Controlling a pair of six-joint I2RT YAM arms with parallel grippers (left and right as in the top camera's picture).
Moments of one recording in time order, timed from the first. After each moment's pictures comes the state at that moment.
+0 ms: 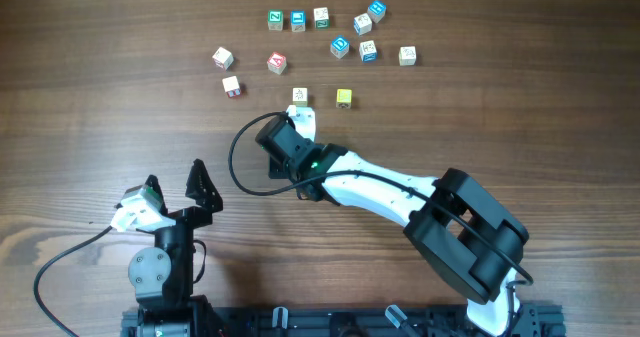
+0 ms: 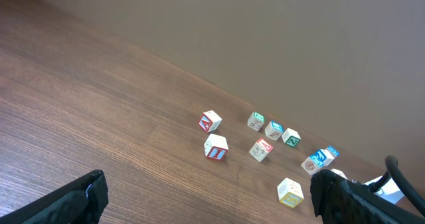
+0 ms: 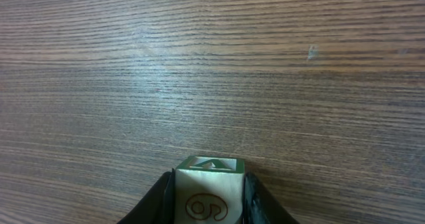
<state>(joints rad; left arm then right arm) 0.10 0.01 0.01 -0.07 -0.01 -0.46 0.90 2.01 1.25 -0.23 0.17 0.83</state>
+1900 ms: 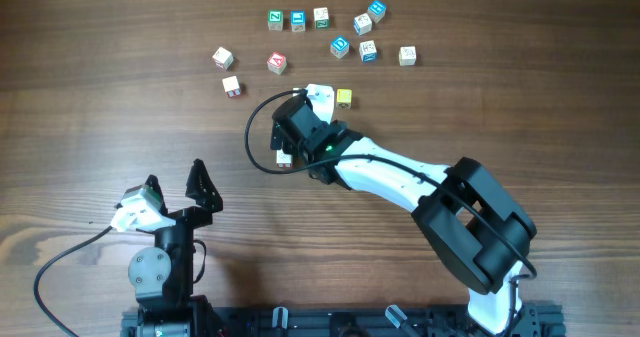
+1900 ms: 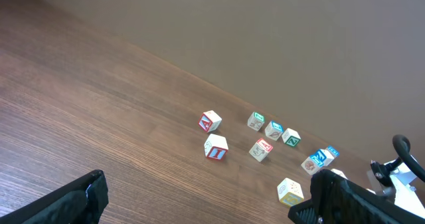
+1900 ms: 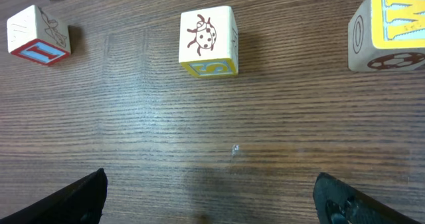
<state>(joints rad) 0.10 0.01 0.01 -0.07 -0.01 -0.46 0.80 2.01 1.25 -0.17 0.27 0.79</state>
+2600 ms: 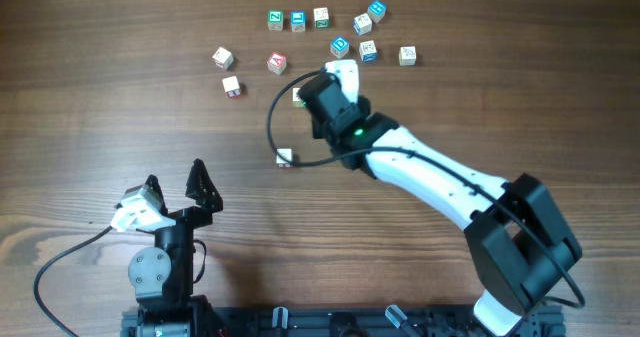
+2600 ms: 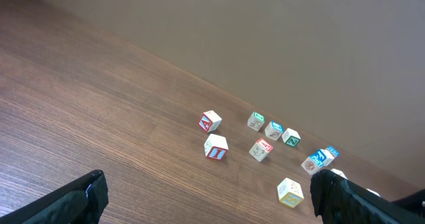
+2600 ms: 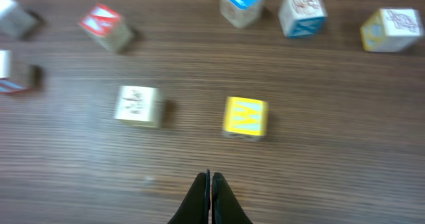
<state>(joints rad) 0.10 0.01 0.01 -0.07 -0.01 -0.46 0.71 1.84 1.25 -0.34 0.40 0.51</state>
